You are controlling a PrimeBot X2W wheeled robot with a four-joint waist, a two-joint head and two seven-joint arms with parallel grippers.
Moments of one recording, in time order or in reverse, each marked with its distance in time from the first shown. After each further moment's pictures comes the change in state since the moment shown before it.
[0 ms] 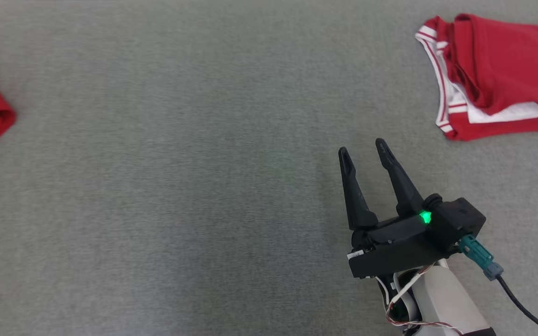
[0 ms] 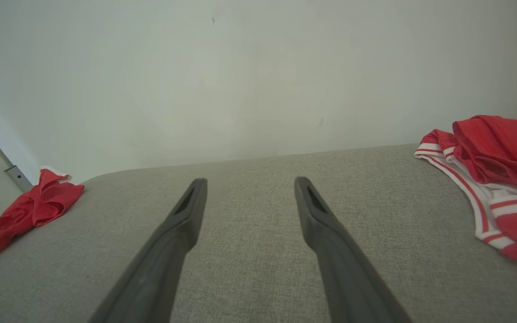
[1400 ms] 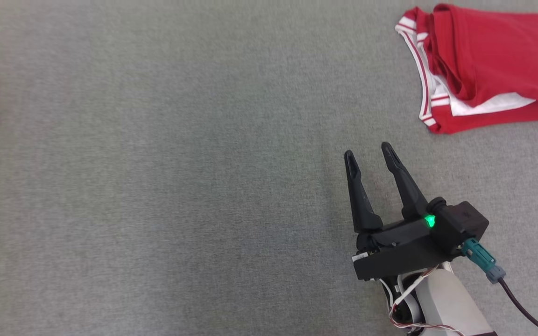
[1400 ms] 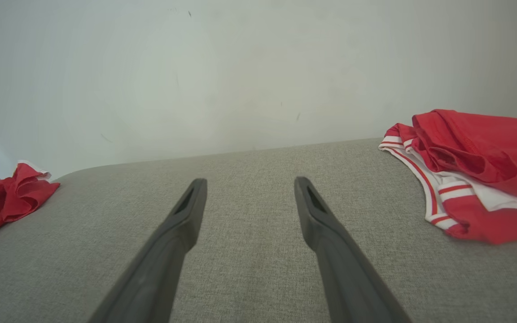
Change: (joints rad) left arm -0.113 0.016 -0.127 0.283 0.006 -0.028 0.215; right arm 0.009 0.001 -0.018 0.000 -0.017 0.000 -0.003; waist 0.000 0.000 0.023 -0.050
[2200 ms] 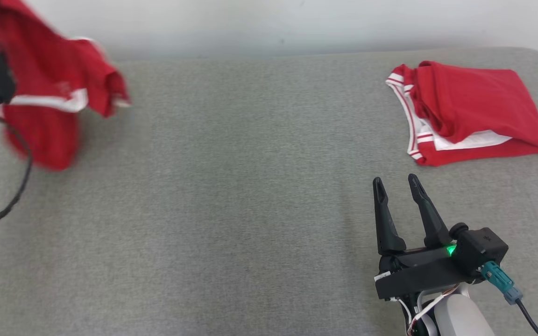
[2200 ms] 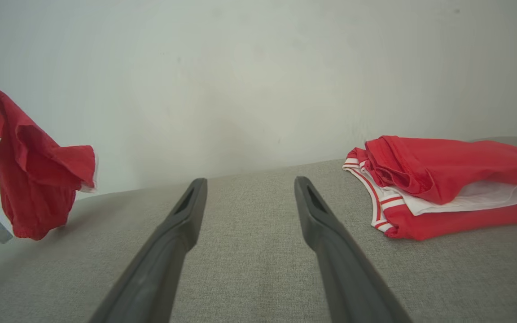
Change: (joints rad) left arm -0.121 -0.120 -0.209 -0.435 0.038 -0.061 -0.120; right arm 0.101 0.000 -0.096 0.024 0.019 0.000 0.000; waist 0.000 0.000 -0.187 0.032
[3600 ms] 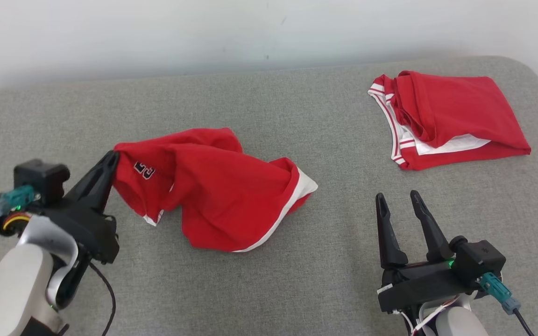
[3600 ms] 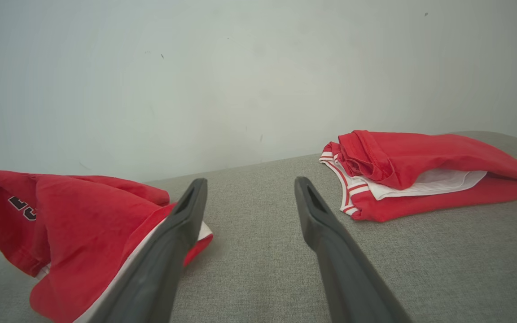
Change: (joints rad) left arm 0.521 -0.064 -0.095 -0.199 -0.081 0.077 -0.156; right arm 0.040 0.000 -0.016 0.023 -0.010 0.000 0.000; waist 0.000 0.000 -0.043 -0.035
